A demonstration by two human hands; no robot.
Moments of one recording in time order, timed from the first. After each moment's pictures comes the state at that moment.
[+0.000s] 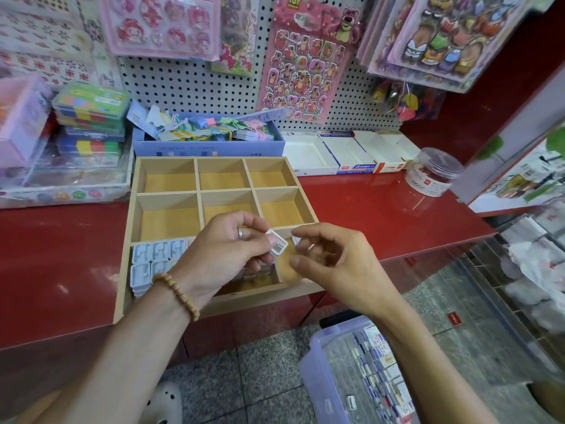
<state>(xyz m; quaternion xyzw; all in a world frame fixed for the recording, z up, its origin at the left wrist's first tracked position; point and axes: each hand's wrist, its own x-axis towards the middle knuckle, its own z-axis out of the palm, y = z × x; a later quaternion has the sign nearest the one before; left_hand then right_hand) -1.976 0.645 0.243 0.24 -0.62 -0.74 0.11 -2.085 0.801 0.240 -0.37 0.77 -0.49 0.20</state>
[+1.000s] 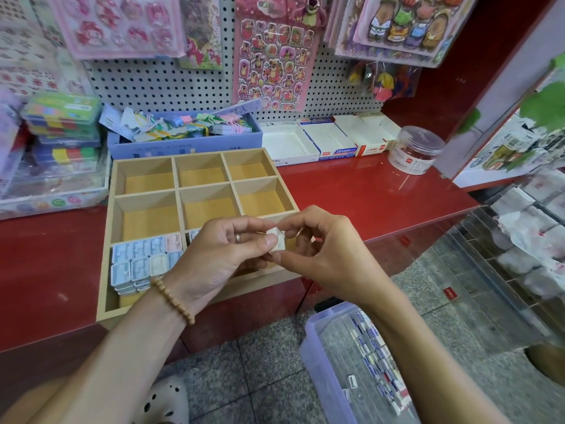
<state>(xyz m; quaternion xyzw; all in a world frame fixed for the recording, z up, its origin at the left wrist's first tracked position) -1.979 0.672 0.240 0.18 -0.60 -0.78 0.08 -2.080 0.821 0.251 -0.41 0.76 -0.48 0.15</state>
